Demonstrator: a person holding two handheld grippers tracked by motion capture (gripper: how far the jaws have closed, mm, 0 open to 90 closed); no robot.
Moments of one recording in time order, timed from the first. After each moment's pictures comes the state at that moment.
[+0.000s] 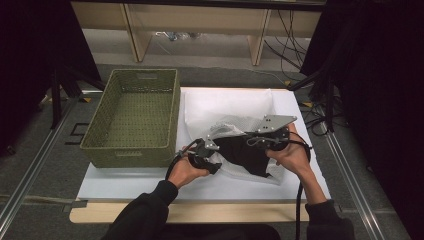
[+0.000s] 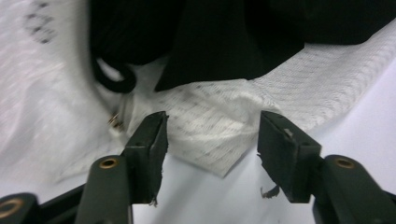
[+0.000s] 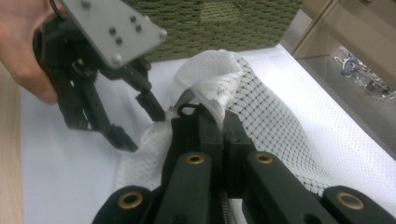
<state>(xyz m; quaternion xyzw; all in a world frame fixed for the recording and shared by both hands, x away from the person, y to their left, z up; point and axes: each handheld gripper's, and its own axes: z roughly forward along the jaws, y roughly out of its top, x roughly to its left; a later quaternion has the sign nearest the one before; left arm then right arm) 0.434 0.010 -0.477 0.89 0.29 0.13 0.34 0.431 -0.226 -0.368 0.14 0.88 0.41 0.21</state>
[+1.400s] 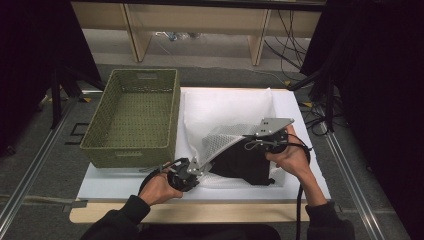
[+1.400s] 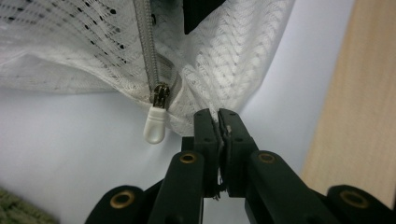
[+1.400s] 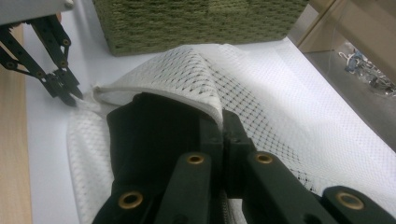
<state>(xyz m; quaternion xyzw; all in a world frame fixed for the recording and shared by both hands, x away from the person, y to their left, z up) 0.373 0.070 -0.470 0.94 0.19 0.10 0.27 0.425 -0.222 -0.370 0.14 0.89 0.39 0.20</state>
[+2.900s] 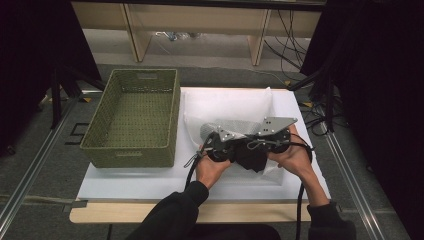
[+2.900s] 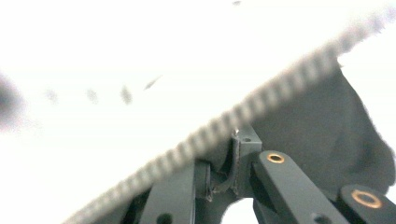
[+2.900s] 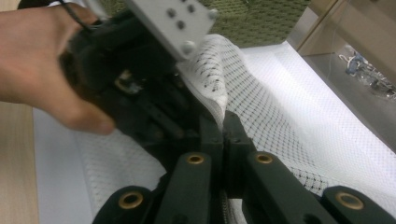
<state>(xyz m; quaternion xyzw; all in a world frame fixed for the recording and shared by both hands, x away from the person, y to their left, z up) 0.441 -0.037 -0.458 0.80 0.39 0.18 0.42 0.424 -0.225 -0.366 0.14 0.88 0.40 0.20</state>
